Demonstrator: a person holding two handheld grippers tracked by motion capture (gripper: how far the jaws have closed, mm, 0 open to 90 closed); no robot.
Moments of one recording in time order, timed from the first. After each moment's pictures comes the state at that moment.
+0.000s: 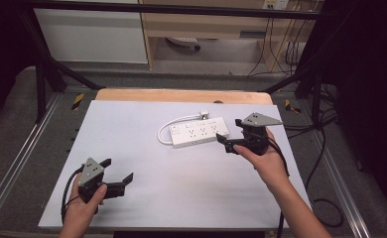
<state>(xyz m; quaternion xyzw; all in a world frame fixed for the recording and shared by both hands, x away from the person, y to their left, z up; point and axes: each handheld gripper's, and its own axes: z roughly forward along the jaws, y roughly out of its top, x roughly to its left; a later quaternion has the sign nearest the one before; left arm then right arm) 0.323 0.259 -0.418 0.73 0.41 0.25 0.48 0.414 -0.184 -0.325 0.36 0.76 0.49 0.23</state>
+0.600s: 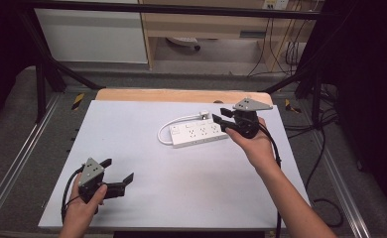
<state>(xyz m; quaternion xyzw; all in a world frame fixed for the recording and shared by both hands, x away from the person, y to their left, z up) 0.323 0.258 -0.417 0.73 0.41 0.25 0.48 0.452 -0.166 -0.314 0.35 0.75 0.50 0.25</state>
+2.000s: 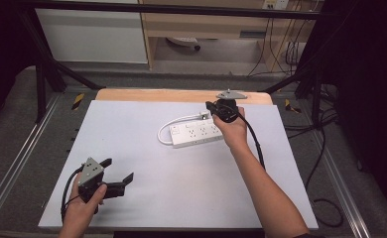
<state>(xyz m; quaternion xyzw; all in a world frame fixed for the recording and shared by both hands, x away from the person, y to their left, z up) 0.324 0.259 -0.417 0.73 0.40 0.25 0.49 0.541 -0.134 -0.370 0.40 0.73 0.48 0.25</state>
